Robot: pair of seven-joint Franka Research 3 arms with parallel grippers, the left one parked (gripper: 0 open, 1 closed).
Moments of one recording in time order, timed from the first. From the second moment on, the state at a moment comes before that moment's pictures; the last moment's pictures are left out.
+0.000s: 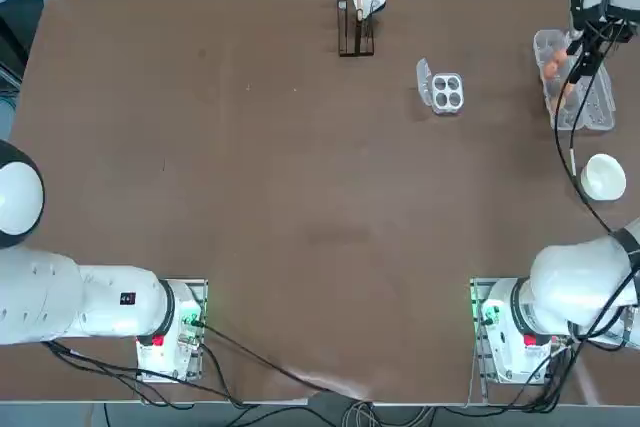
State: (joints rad) arm -0.36 0.32 0.00 -1.96 -0.13 2.23 -1.65
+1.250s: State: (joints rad) arm -0.42 0.41 0.00 -2.11 -0.06 2.52 -1.84
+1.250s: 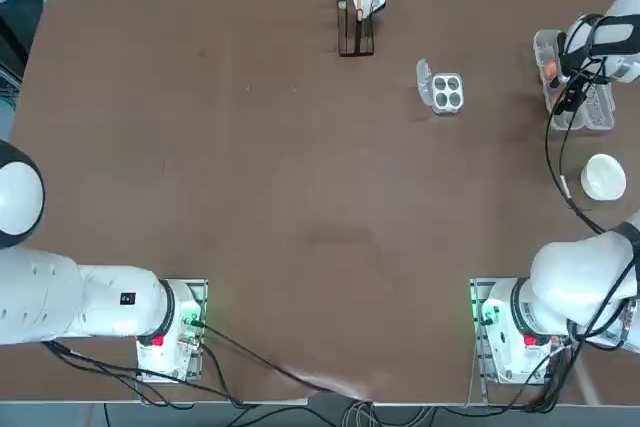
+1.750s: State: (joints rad) arm -0.42 0.41 0.00 -2.12 -0.06 2.52 -1.87
